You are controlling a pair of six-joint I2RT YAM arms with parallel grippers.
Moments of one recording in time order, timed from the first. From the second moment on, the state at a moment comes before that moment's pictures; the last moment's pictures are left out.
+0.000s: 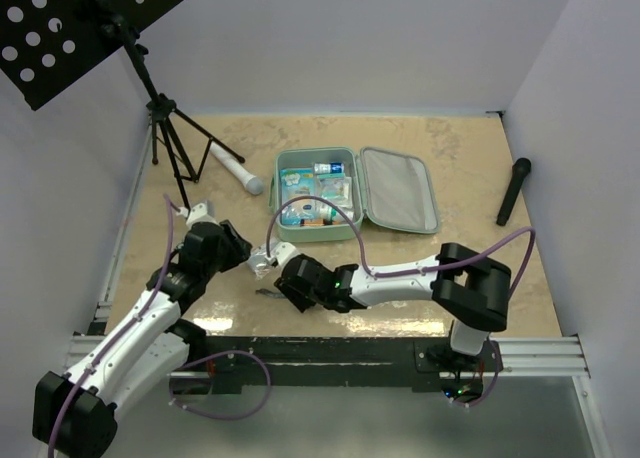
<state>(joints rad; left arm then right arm) -0.40 0.75 0.44 -0.35 -0.18 -0.77 1.25 1.74 0.95 -0.09 0.29 0.27</state>
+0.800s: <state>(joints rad) -0.40 0.78 0.37 -0.28 -0.05 -0.78 1.24 1.79 0.97 -0.02 0.25 0.56</state>
